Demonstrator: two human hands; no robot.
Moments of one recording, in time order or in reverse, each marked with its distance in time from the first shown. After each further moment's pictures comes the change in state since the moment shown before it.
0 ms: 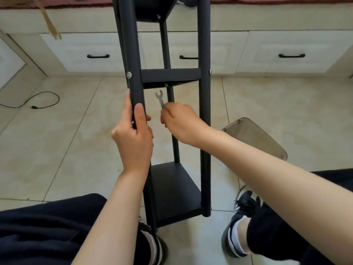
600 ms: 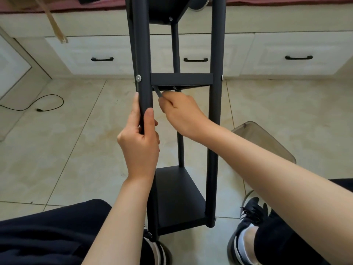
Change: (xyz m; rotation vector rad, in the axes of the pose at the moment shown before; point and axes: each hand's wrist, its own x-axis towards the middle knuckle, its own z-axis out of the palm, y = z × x) left_hand 0.002 -0.002 0.004 -0.031 -0.012 -0.029; right_hand 0.026 -0.007 -0.002 0.117 0.139 -0.105
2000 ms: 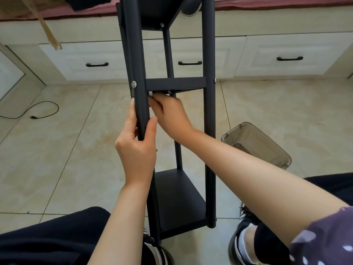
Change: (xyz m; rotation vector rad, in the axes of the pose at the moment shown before) left_hand 0.000 0.000 -0.005 -0.014 -0.060 0.004; right_hand 0.025 0.013 0.030 0.039 0.192 -0.084
